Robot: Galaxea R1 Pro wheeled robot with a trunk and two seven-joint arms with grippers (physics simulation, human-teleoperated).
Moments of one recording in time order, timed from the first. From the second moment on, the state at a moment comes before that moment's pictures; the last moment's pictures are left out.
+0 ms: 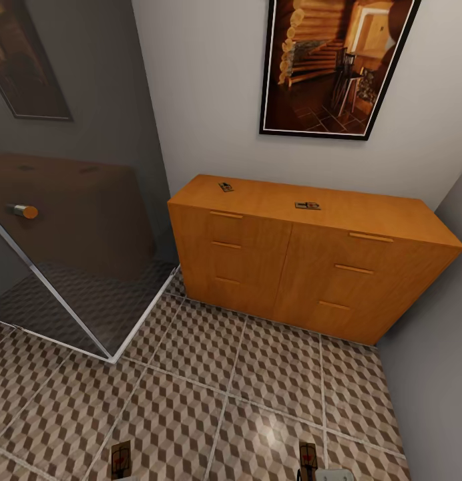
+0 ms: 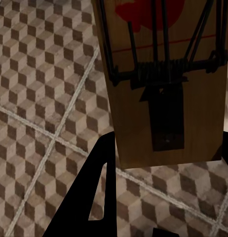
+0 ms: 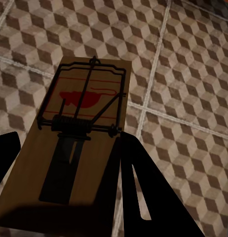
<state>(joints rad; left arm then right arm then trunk) -0.38 0.01 -0.30 0.08 0.32 -0.61 0.25 -0.36 0.08 0.11 -0.02 0.11 -0.59 -0.37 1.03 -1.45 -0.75</state>
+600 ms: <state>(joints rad) -0.38 0.01 -0.30 0.08 0.32 -0.61 0.25 -0.36 0.08 0.11 -0.02 0.11 -0.59 -0.37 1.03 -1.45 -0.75</state>
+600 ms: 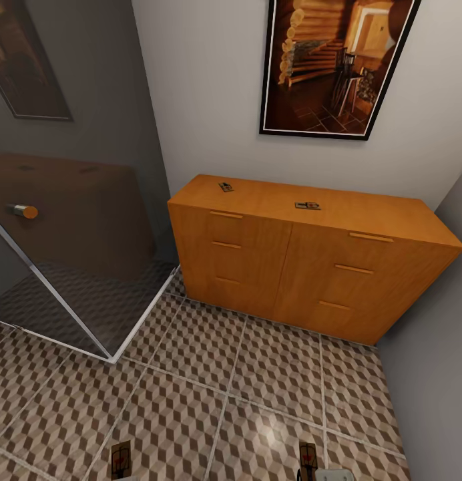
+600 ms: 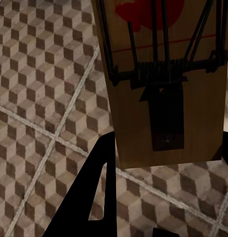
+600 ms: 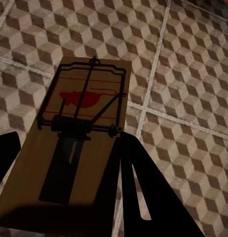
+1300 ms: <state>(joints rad) -0.38 0.01 -0.30 0.08 0.32 -0.61 0.25 -0.36 0.08 0.11 -0.02 0.11 -0.59 -0.37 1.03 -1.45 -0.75</state>
